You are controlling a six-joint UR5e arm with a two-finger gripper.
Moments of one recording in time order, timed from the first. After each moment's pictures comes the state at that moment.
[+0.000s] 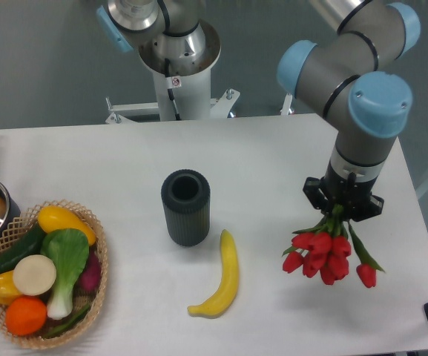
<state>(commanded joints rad) 2.63 -2.01 -1.34 -1.24 1.52 1.05</state>
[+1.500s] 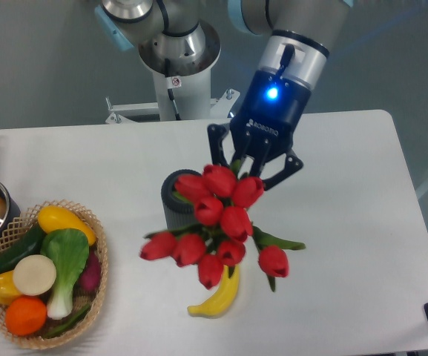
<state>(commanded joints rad) 2.65 -1.70 -1.59 -0.81 0.57 0.79</state>
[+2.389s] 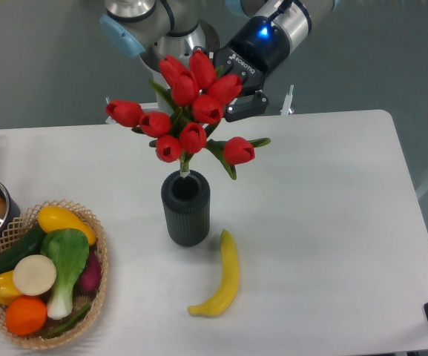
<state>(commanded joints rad) 2.81 -1.55 -1.97 -0.77 0.11 1.05</state>
